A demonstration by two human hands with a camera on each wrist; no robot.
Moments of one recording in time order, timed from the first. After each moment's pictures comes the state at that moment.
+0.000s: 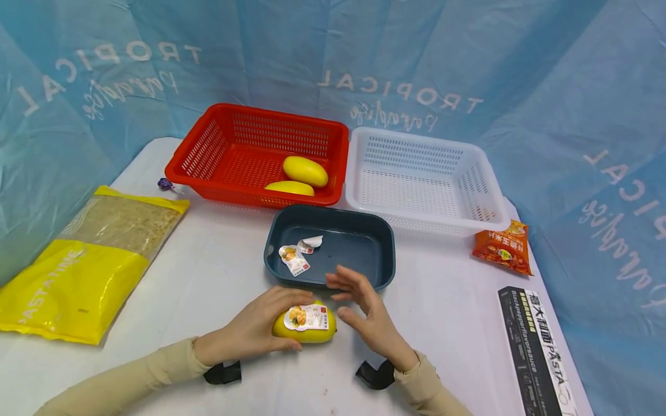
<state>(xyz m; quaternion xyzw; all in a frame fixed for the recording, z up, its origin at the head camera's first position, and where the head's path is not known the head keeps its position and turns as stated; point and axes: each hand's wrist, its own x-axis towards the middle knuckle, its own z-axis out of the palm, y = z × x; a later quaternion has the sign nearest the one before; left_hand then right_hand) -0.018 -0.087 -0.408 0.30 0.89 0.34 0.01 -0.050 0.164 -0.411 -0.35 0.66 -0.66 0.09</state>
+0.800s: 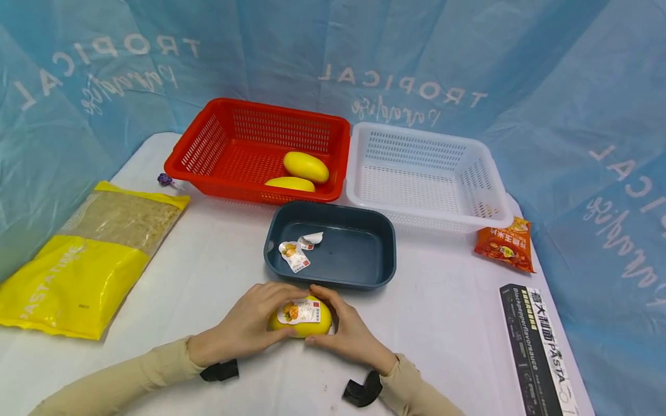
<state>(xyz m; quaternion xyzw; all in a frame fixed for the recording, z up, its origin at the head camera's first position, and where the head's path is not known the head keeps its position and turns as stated) -0.014 -0.091 -0.404 0.30 0.91 0.28 -0.09 -0.040 0.142 -0.455 -0.31 0.77 -0.53 0.15</state>
